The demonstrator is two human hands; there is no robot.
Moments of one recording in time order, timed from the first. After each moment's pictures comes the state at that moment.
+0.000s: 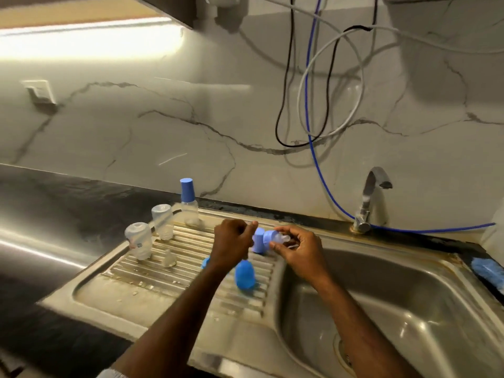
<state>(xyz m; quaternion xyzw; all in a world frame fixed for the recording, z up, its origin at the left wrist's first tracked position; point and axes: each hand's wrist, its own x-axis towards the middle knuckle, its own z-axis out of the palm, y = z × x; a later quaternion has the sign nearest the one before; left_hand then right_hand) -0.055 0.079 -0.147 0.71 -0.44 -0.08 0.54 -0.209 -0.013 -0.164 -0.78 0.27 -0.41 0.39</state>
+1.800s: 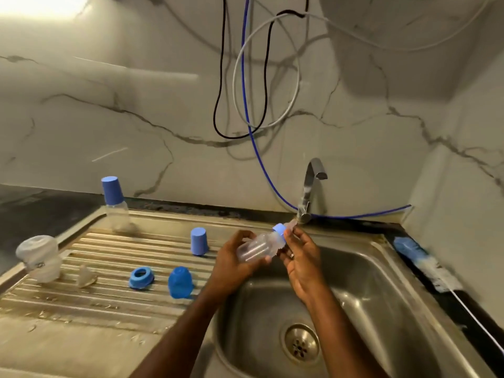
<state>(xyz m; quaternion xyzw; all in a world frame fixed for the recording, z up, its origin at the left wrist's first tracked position) -0.145 0.020 -0.199 0.58 -0.53 -0.26 0.56 -0.290 -0.054 -0.181 -0.40 0.27 -0.54 0.69</state>
